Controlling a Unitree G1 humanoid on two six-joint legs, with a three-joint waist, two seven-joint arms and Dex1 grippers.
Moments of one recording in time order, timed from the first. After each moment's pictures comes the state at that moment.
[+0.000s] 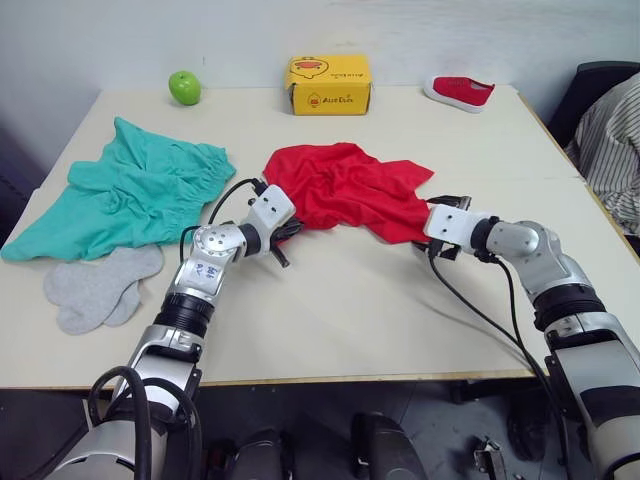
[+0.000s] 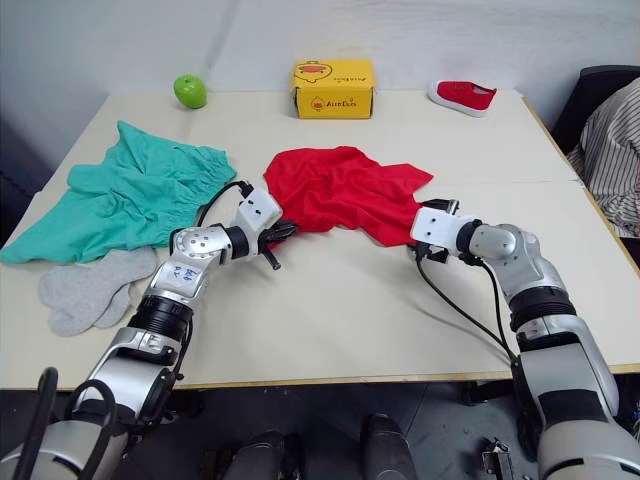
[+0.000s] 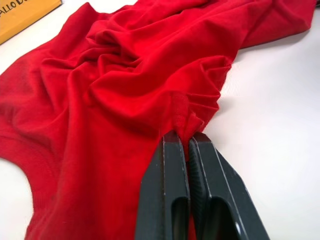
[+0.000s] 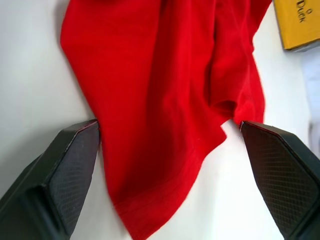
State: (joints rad) left arm -0.80 0.35 -0.12 0.53 0.01 0.16 -0.62; right arm -0.93 -0.64 0.28 0.97 -0.40 -0.46 0.57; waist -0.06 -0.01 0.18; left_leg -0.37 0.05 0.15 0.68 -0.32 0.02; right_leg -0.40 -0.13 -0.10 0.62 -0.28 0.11
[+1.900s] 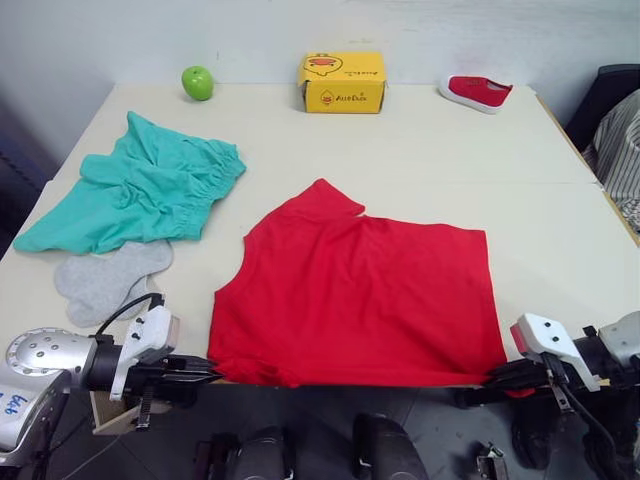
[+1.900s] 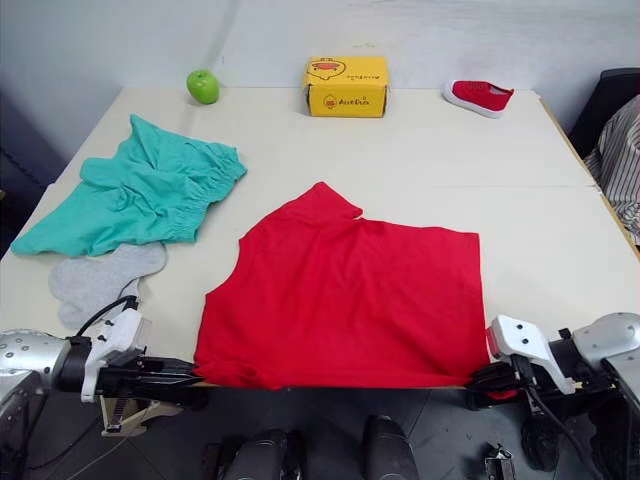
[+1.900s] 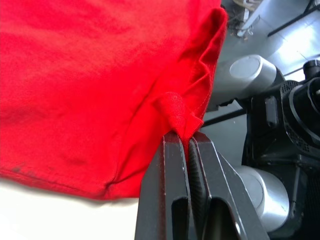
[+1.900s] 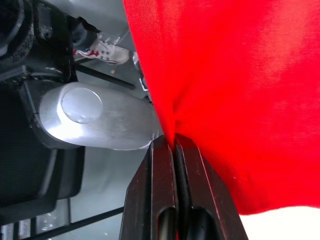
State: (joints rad) left arm 0.16 1.00 0.23 -0.34 -0.51 0.43 -1.26; right arm 0.01 -1.19 0.00 -0.01 0.40 0.14 1.44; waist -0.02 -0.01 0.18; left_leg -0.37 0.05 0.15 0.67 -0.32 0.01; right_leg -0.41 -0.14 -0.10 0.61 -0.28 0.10
